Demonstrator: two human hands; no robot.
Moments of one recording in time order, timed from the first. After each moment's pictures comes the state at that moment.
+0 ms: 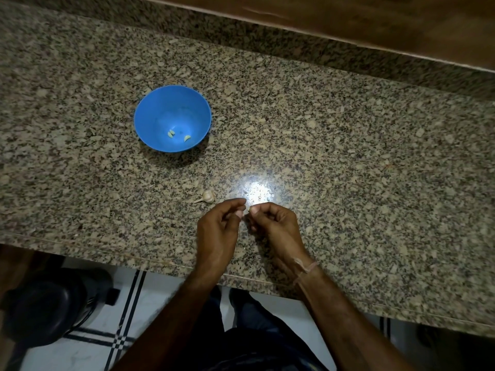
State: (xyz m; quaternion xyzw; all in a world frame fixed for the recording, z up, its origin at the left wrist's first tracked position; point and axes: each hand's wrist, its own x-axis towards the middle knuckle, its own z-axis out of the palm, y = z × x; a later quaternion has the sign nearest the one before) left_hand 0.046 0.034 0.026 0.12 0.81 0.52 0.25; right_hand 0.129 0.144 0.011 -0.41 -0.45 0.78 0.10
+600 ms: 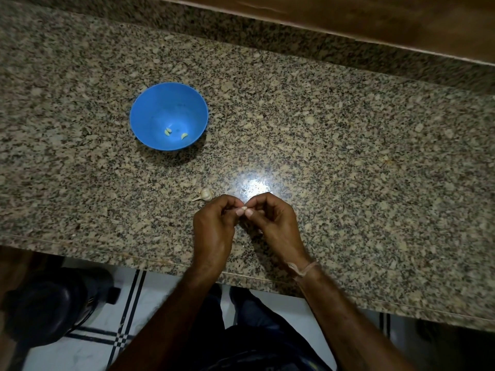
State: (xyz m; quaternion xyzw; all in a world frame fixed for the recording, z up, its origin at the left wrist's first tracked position) left_hand 0.042 0.039 0.033 0.14 0.82 0.51 0.22; right_hand 0.129 0.152 0.018 -0.31 -0.62 0.70 0.14
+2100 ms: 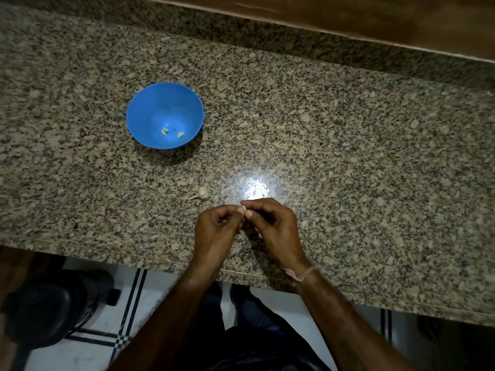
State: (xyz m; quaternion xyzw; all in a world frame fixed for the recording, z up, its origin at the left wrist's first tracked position) left_hand 0.055 0.036 0.034 0.05 0.74 0.58 0.34; right_hand 0.143 0.148 0.011 -0.31 -0.66 0.66 0.17
